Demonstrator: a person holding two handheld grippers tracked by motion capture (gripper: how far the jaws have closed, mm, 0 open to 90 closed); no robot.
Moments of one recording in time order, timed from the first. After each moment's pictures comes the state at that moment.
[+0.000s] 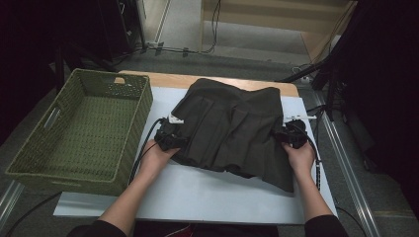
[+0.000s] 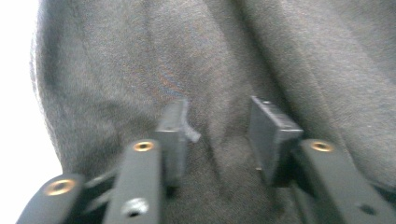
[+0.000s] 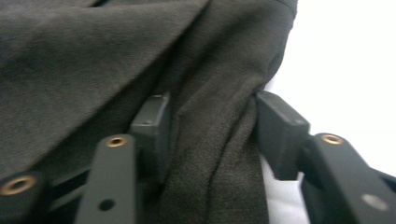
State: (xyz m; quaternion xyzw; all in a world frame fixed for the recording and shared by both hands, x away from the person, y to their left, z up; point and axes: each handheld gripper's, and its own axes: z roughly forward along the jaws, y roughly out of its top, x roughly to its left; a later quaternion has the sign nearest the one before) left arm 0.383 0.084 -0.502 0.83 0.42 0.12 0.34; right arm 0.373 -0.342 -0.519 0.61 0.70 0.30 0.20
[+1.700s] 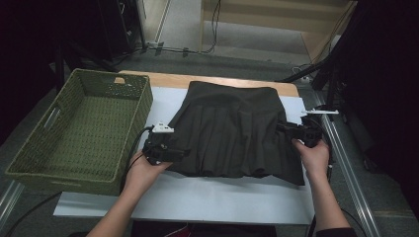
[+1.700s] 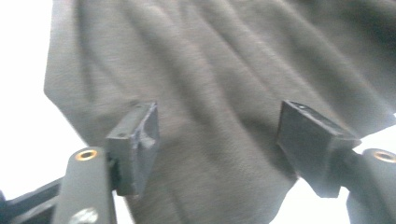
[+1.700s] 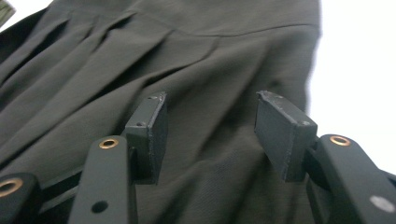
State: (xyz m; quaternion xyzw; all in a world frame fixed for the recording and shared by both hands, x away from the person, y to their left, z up) left arm 0.325 0.111 -0.451 0.83 0.40 0.08 0.38; right arm 0.346 -0.354 -0.459 0.60 0.69 0.38 0.13
